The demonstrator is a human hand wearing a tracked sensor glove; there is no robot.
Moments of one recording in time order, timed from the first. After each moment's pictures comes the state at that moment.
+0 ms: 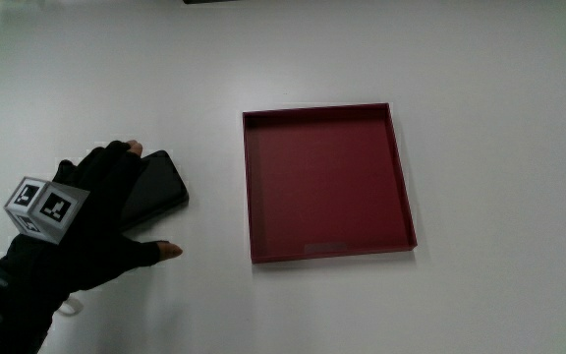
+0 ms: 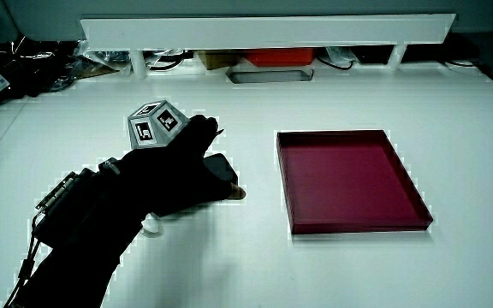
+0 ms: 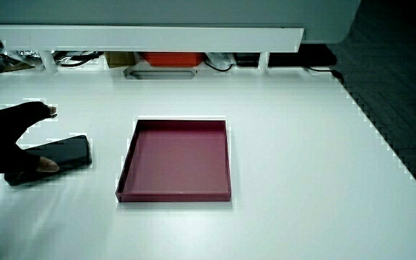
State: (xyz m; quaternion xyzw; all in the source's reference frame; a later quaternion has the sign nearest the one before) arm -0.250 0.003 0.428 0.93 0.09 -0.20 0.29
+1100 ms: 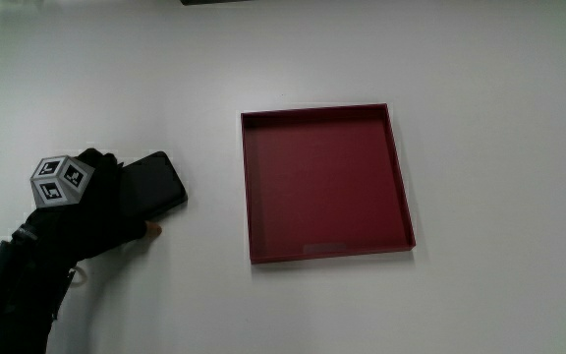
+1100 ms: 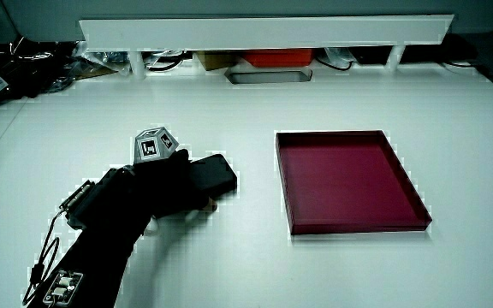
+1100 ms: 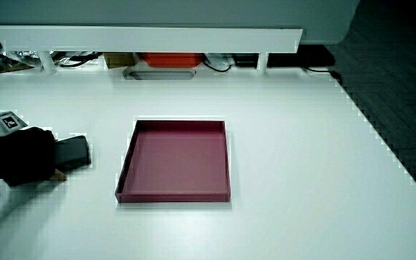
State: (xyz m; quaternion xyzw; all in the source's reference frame) arm -0.277 -0.015 0.514 0.92 -0.02 -0.11 0.37
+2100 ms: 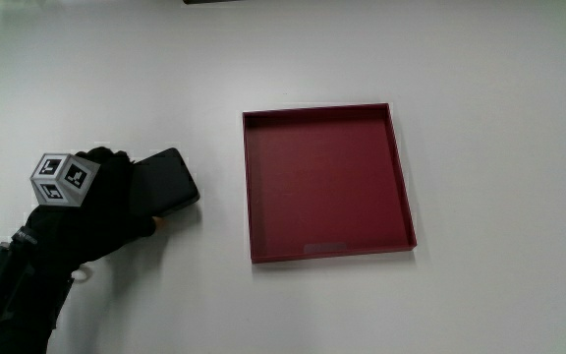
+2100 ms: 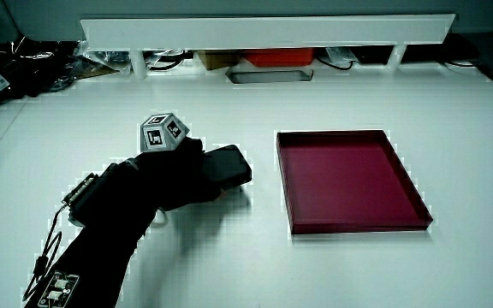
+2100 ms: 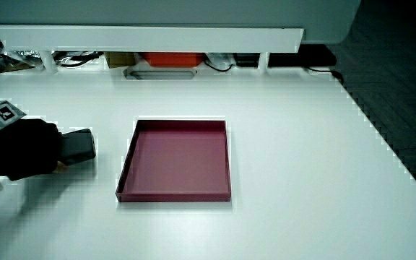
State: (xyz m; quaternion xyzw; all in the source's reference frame) arm -0.230 -0.021 0.459 0.95 0.10 -0.16 0.26
